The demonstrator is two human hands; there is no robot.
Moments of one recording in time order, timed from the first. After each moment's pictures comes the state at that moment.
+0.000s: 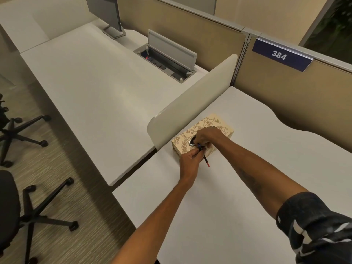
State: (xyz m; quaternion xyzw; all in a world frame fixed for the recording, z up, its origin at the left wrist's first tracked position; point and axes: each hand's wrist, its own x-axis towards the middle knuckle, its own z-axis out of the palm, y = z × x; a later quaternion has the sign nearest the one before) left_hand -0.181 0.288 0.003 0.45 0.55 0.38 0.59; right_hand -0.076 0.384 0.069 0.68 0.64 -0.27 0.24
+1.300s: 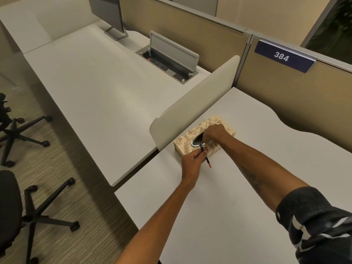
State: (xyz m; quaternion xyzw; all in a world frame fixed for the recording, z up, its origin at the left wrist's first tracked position) left_hand -0.183 0.289 -0.002 0.43 0.54 0.39 0.61; right_hand -0.065 0.379 0.083 0.70 0.64 -0.17 0.27
